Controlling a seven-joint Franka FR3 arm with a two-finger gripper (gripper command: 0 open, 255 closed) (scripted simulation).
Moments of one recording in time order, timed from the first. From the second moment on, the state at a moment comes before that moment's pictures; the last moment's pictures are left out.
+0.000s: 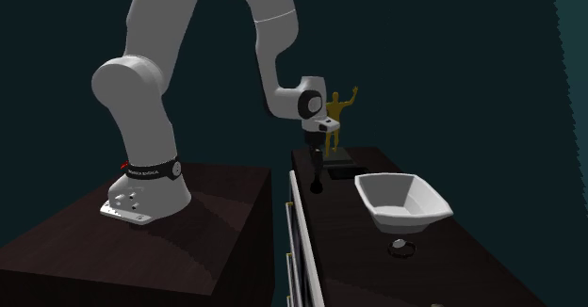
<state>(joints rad) 0.36 0.49 0.22 -2.34 -0.55 2.81 0.88</state>
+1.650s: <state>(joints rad) 0.36 0.49 0.22 -2.34 -0.55 2.81 0.87</state>
